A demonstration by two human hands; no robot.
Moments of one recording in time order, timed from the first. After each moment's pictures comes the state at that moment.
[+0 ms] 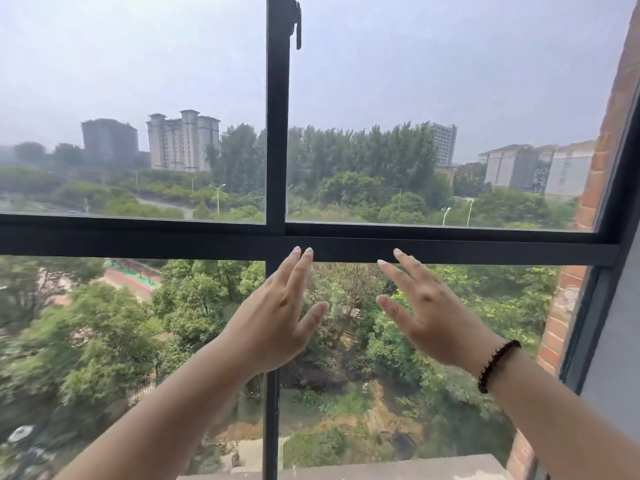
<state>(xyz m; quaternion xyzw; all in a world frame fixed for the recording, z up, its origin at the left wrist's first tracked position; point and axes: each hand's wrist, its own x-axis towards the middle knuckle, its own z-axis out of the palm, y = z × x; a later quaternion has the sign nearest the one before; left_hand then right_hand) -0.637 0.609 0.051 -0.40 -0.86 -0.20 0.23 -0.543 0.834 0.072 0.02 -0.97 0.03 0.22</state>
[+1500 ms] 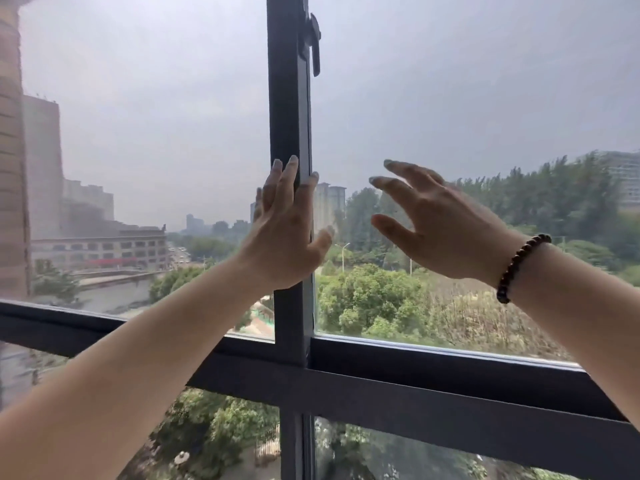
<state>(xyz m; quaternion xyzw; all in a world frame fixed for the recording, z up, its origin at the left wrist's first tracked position) -0.904 0.733 0.242 -0.19 -0.86 -0.10 0.46 -0.878 0.948 0.260 0.25 -0.87 0.00 0.43</state>
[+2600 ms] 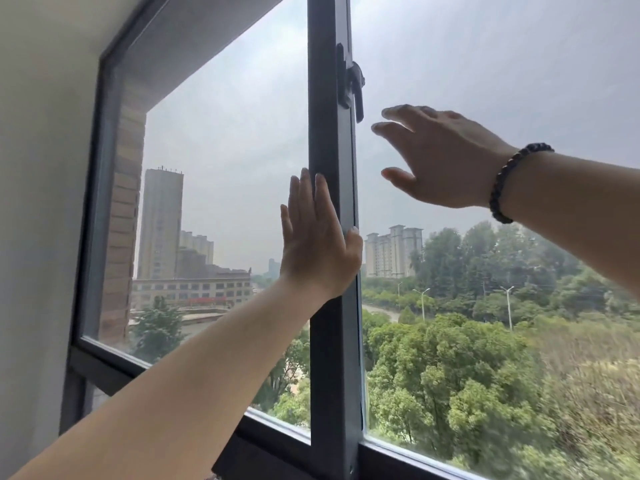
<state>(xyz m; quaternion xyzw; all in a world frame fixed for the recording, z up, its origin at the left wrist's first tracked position) -0.984 0.737 0.296 -0.04 -0.81 -0.10 0.58 -0.985 0.916 0.394 0.31 -0.71 -0.13 0.61</state>
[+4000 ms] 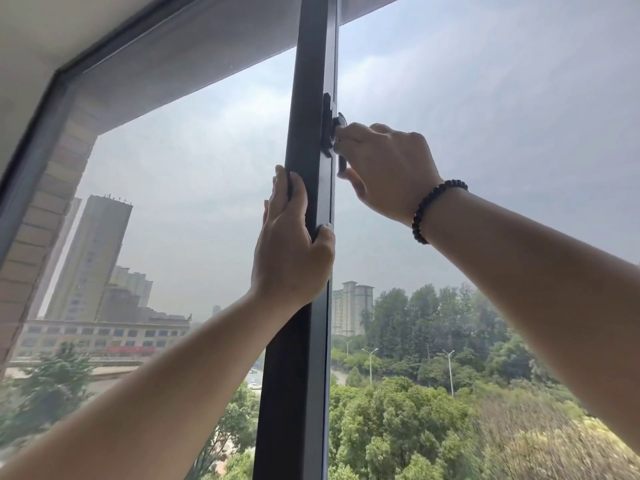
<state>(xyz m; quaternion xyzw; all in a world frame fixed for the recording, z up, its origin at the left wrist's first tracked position) -1.017 0.746 0.359 -0.17 -0.69 -0.30 0.64 -1.035 0.886 0.461 0.24 -0.55 -0.19 0.78</state>
